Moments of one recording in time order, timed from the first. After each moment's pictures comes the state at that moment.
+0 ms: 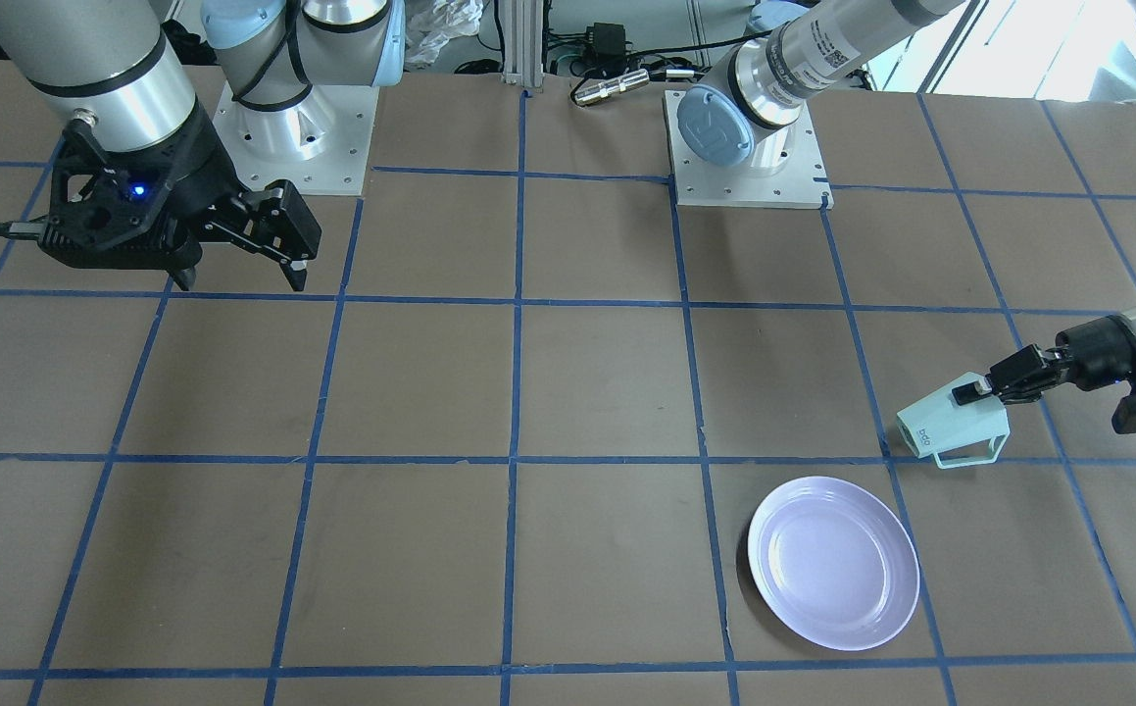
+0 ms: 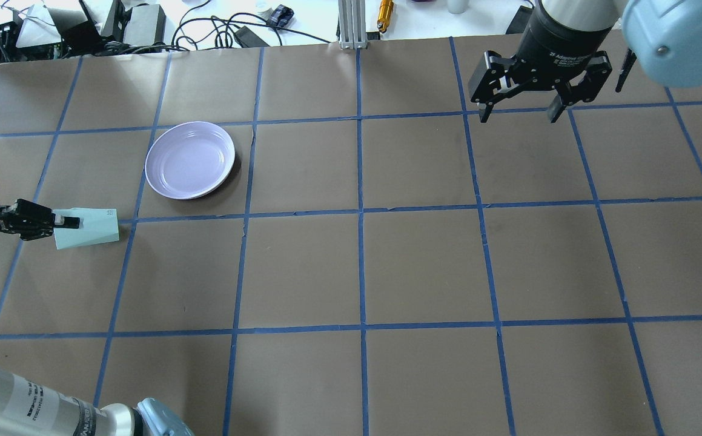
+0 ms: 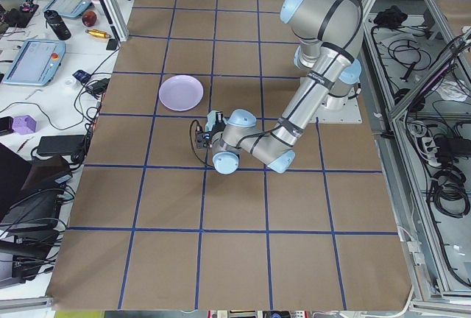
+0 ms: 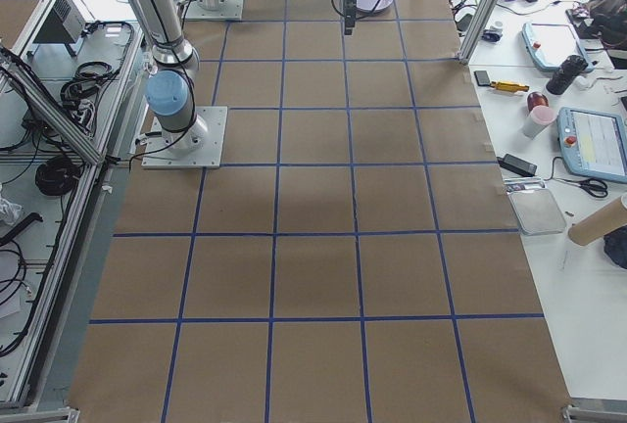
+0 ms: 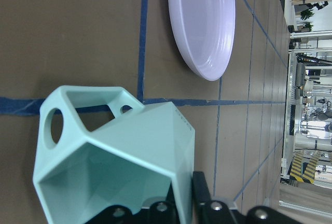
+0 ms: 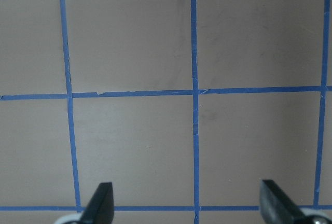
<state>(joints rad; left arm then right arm) -0.66 -2.09 -1.65 -1.80 0.91 1.09 1.58 -1.51 1.50 -1.60 -1.52 0.04</state>
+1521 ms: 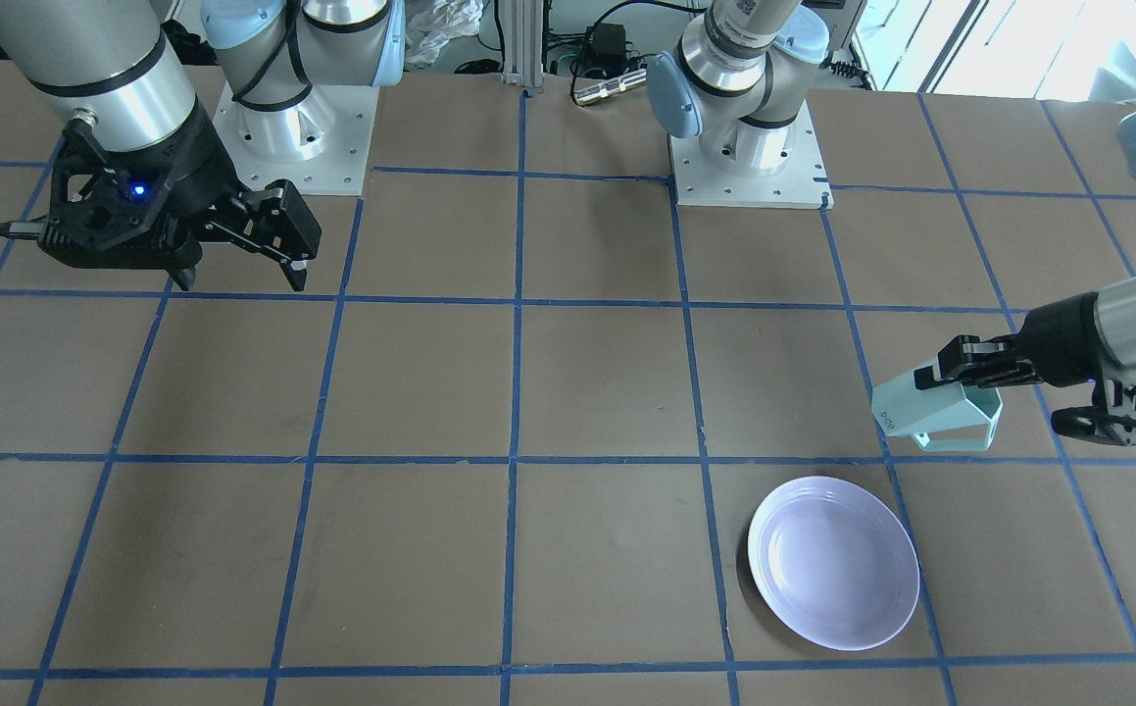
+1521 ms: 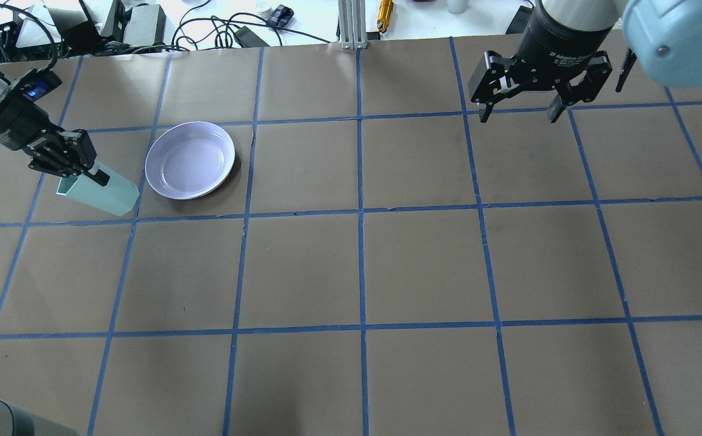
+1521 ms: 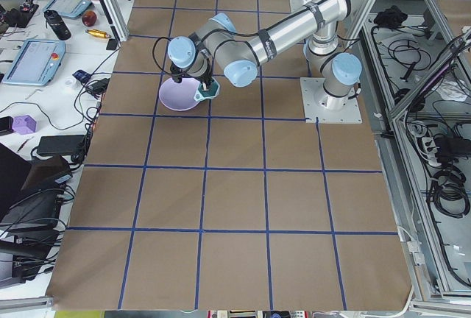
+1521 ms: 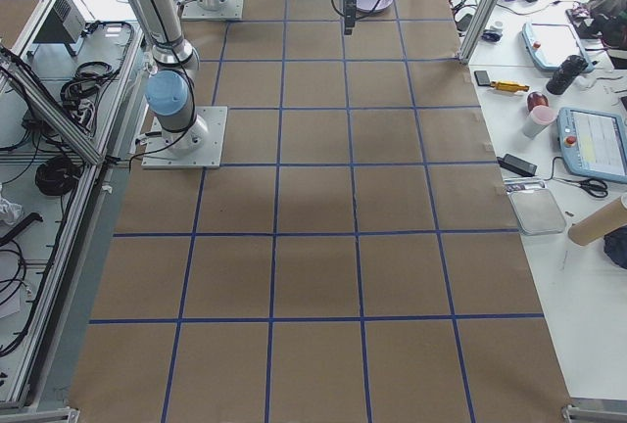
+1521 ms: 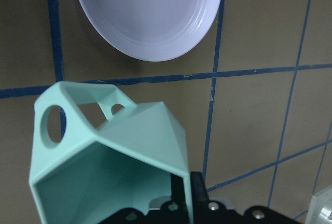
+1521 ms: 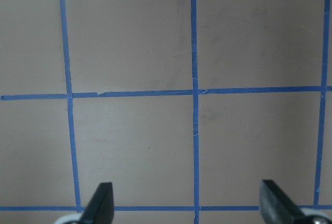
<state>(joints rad) -1.12 -1.88 -1.52 -1.66 1.34 0.49 1.58 -1.51 1.50 -1.60 -1.52 0.04</state>
